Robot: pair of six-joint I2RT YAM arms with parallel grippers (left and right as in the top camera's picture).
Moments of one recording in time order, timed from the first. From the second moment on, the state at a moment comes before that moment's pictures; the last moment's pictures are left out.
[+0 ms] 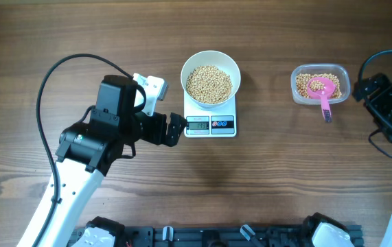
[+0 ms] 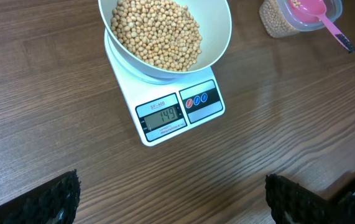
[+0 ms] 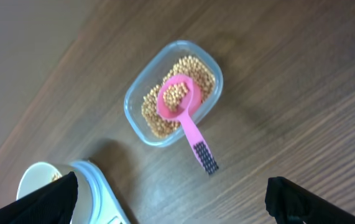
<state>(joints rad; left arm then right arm) -0.34 1.15 1.06 -0.83 0.31 -0.11 -0.47 1.17 1.23 -0.99 -0.26 0.43</state>
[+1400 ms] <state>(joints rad) -0.34 1.15 1.06 -0.83 0.31 -0.11 -0.47 1.23 1.23 -1.07 -0.34 1.13</state>
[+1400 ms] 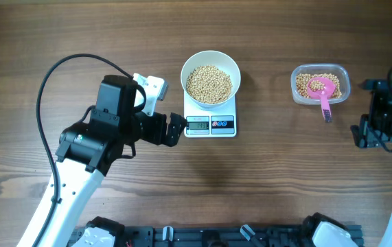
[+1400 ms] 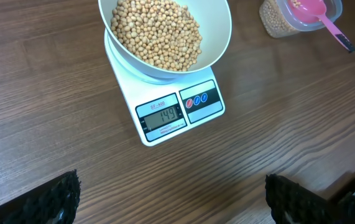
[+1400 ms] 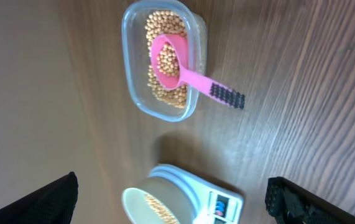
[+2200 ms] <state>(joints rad) -0.34 1.15 1.06 -0.83 0.31 -0.11 -0.47 1.43 1.23 -1.17 -0.58 0.72</state>
